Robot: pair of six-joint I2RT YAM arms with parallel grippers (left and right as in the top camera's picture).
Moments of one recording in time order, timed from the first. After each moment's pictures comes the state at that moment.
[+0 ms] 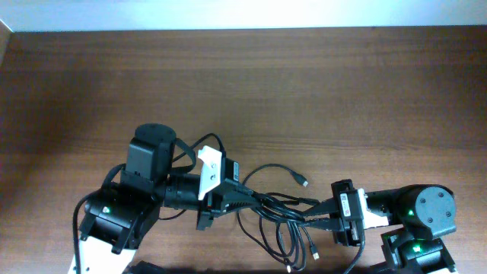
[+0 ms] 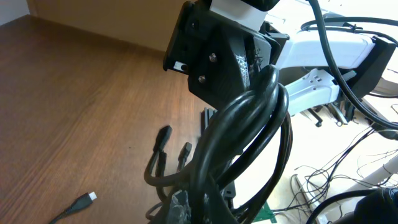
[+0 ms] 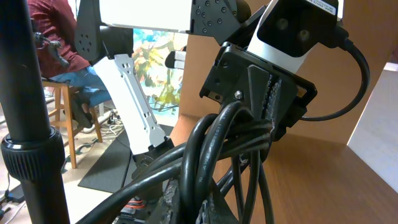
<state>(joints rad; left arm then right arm) -0.37 0.97 1.05 -0.78 1.18 0.40 0.28 0.67 0.53 0.37 -1.42 0.08</state>
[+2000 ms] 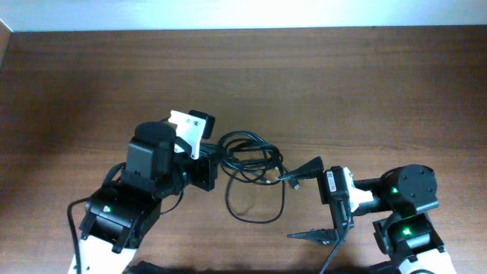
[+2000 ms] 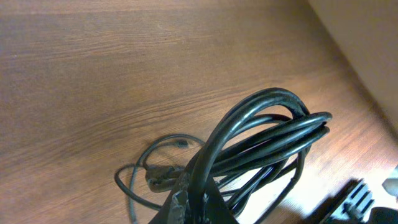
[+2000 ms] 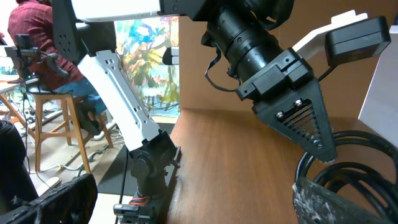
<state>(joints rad) -0.37 0.97 1.05 -0.75 0.34 -0.22 0.28 0.80 0.53 0.37 -1.41 0.08</state>
